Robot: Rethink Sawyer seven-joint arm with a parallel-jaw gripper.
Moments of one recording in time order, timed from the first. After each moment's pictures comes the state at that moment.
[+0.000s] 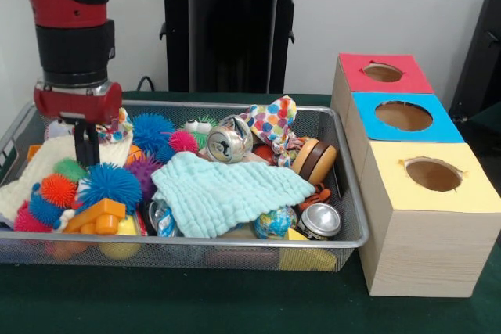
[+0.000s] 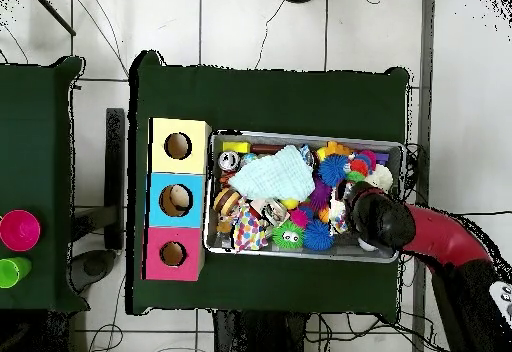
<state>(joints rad) -0.85 -0.56 0.31 1.66 -0.45 0.34 1.69</state>
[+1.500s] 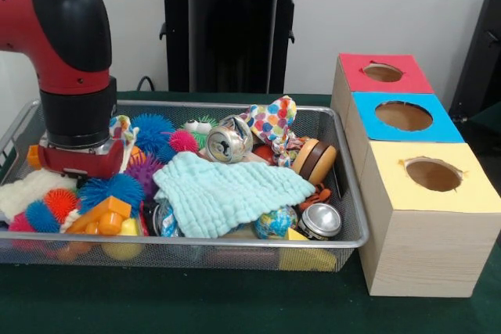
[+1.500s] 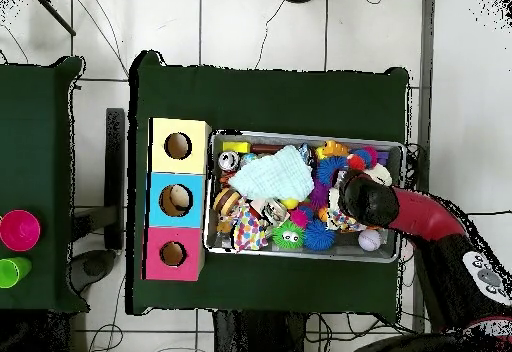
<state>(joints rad) -0.78 -0.39 0.26 1.50 -0.44 0.34 1.69</state>
